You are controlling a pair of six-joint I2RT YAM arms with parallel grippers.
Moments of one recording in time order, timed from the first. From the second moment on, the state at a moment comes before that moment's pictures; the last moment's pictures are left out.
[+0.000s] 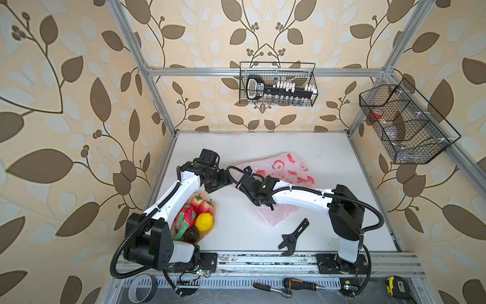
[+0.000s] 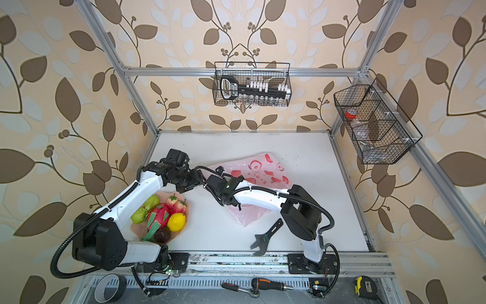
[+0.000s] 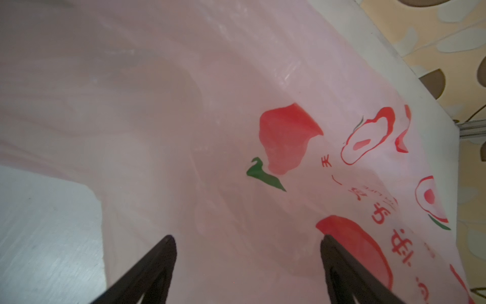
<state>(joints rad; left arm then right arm) -0.23 1.36 1.06 -0.84 0.28 -0.58 1.02 1.92 1.47 -0.76 0.73 0.41</state>
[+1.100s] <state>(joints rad) -0.23 0.96 0.94 -0.71 0.44 -0.72 0.75 1.59 1.67 -0.94 0.34 0.31</state>
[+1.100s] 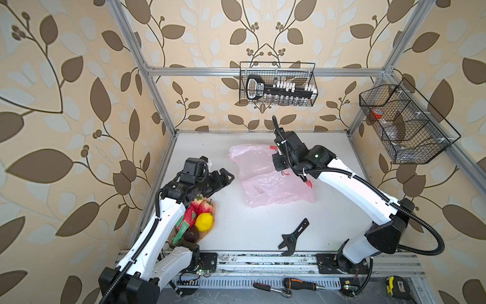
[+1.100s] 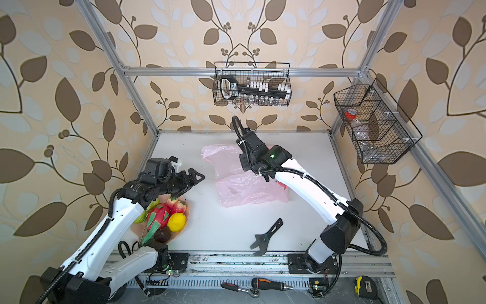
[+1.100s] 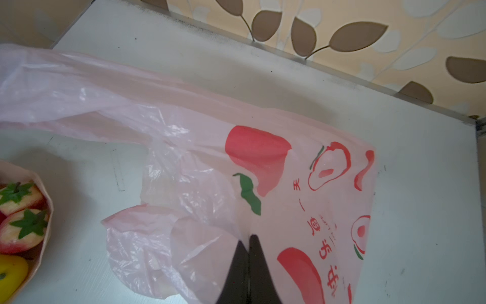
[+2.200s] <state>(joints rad) -0.55 1.47 1.09 -0.60 0.59 -0.10 0.67 1.61 1.66 -0.94 0.05 0.29</state>
